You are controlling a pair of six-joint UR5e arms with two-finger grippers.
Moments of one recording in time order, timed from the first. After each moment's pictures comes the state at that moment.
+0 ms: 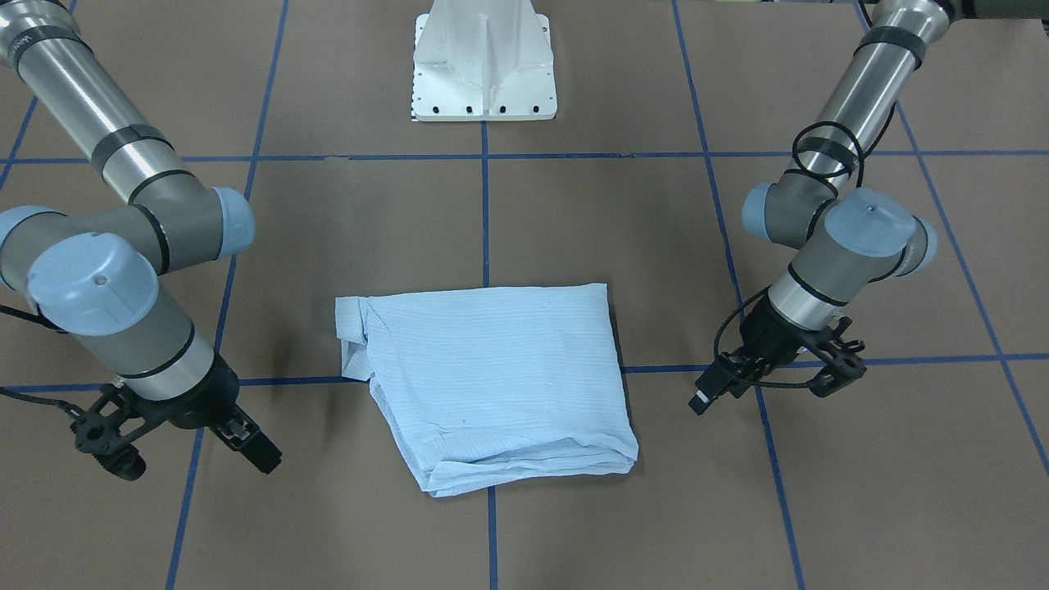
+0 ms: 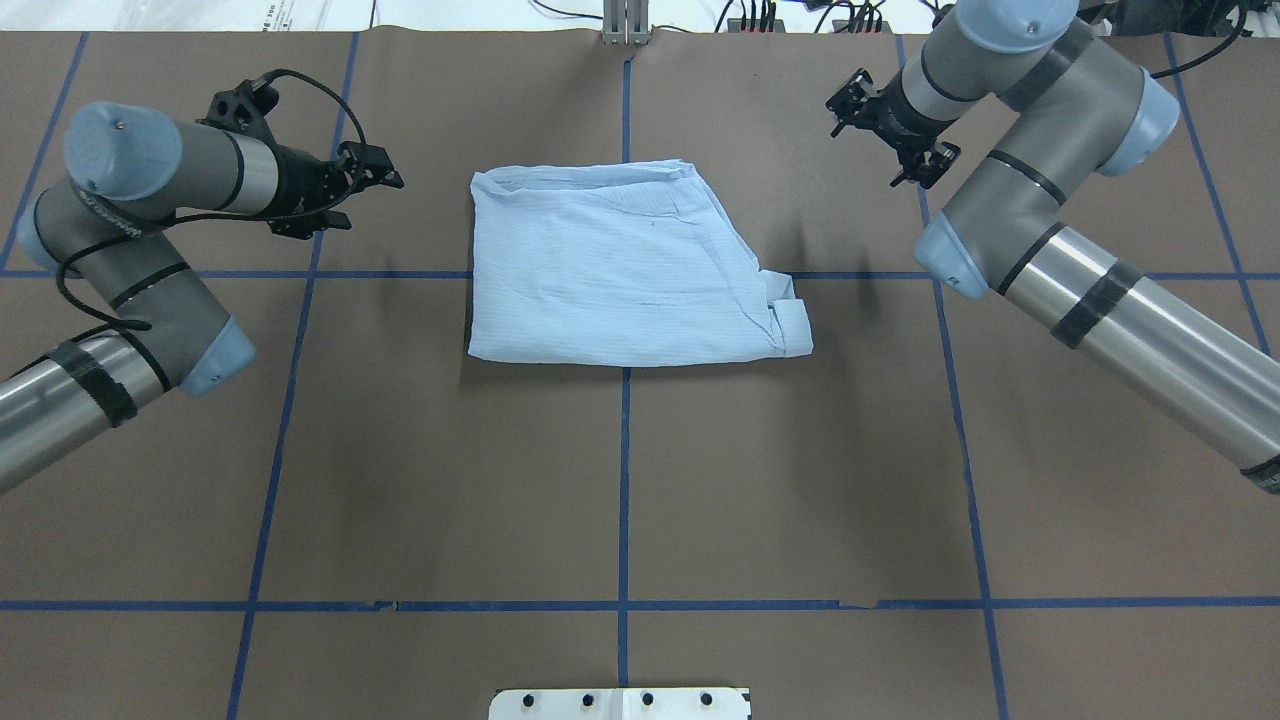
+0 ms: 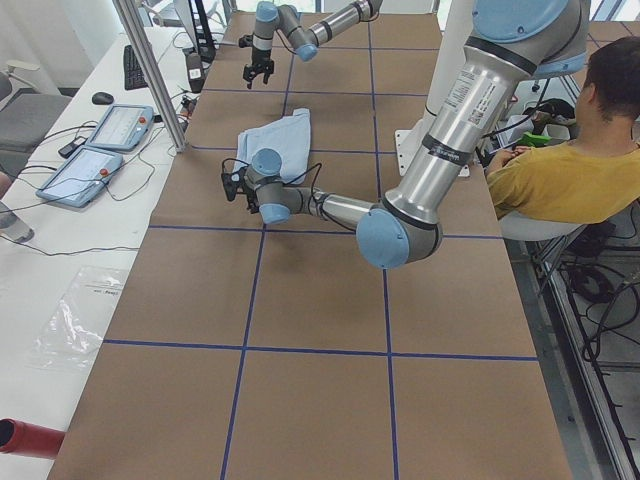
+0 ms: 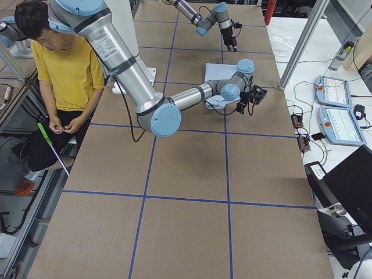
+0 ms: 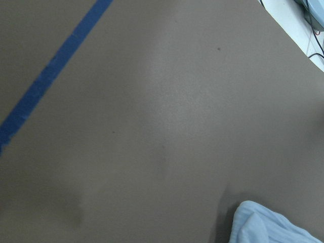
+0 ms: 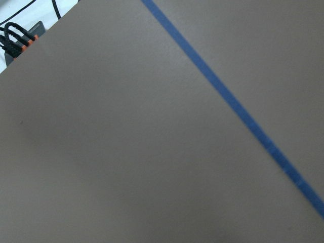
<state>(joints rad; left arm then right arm) -0.88 -2.05 -1.23 -2.64 -1.96 -1.55 0.96 -0.95 1.27 -1.13 2.03 1.56</state>
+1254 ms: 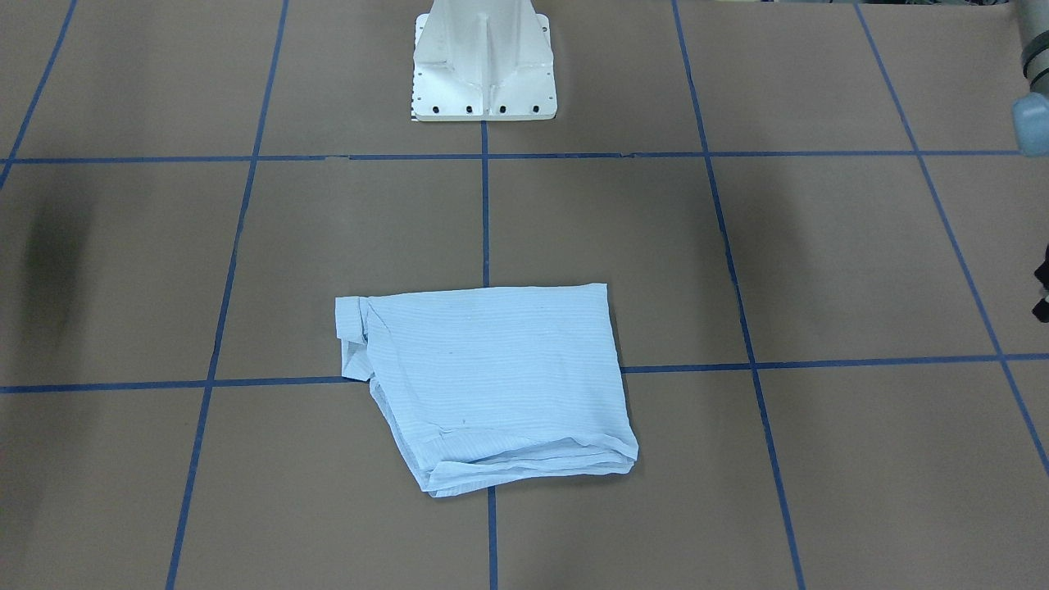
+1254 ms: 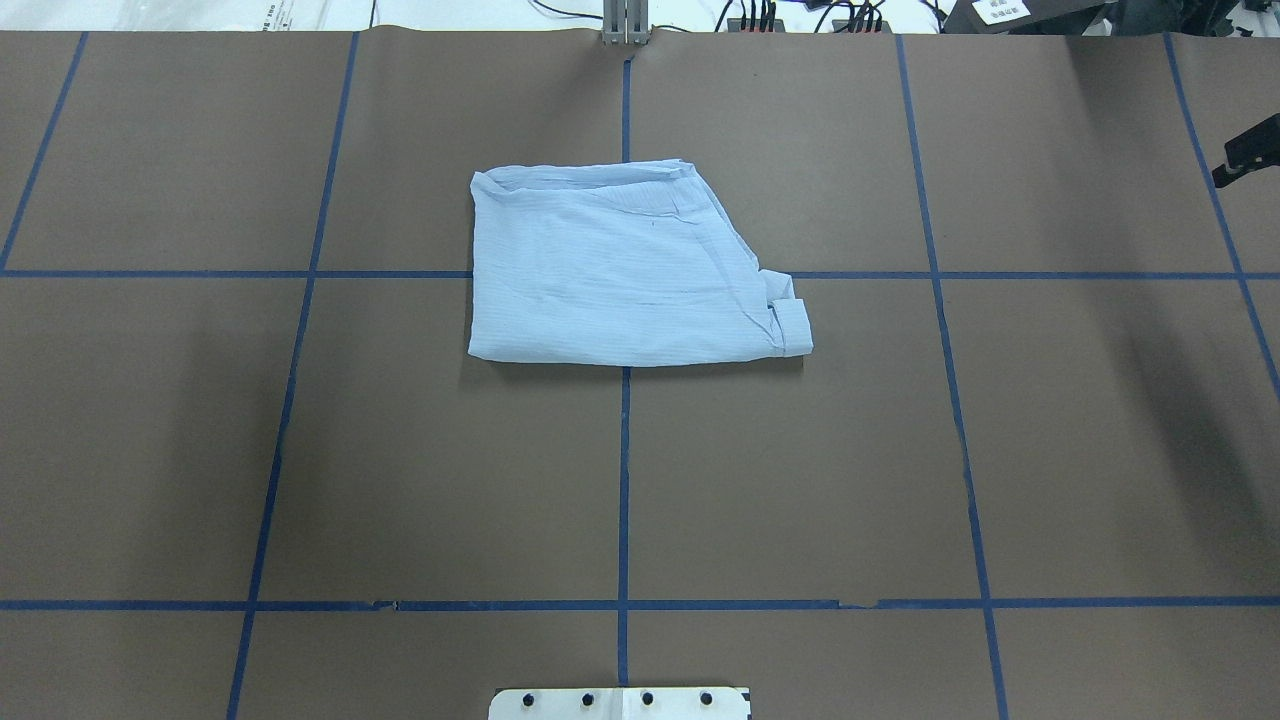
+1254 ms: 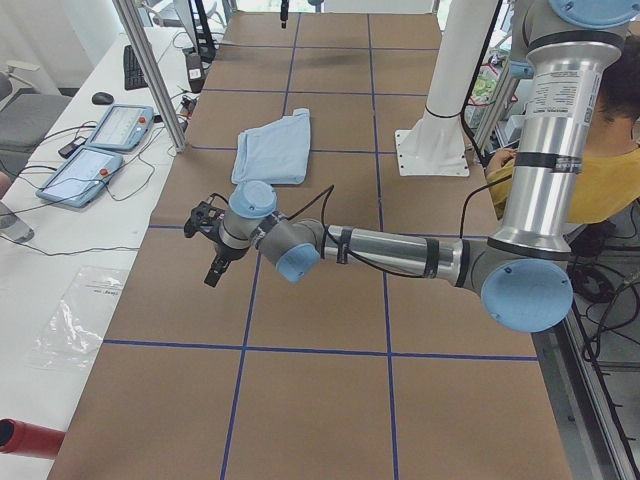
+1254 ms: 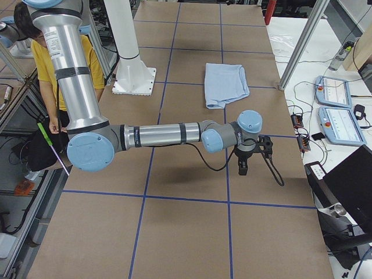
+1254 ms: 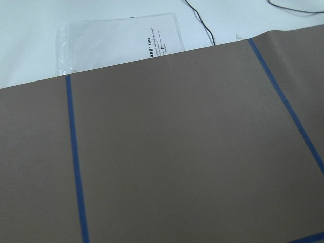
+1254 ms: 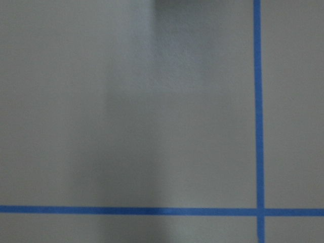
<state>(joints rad) -1.44 -1.66 -1.61 -2.14 -2.23 -0.27 1.41 -1.37 1.48 -1.39 2.32 0.31</state>
